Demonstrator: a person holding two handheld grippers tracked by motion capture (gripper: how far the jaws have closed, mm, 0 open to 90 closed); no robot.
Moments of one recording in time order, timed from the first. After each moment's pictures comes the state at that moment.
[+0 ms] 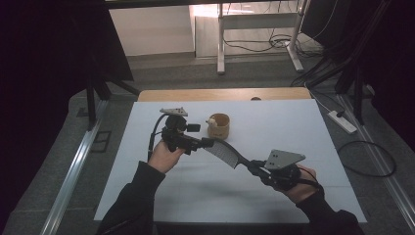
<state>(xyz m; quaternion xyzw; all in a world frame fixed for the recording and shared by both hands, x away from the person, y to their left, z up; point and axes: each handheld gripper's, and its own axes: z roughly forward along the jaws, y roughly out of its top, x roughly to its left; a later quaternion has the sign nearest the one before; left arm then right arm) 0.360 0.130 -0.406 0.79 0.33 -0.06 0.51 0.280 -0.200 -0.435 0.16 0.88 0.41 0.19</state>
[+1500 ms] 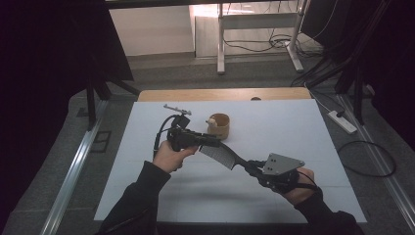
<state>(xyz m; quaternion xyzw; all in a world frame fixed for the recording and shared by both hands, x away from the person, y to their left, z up) 0.370 0.125 -0.415 0.76 0.32 -0.22 0.52 0.271 -0.193 -0.432 0.12 0.87 0.42 0.23</state>
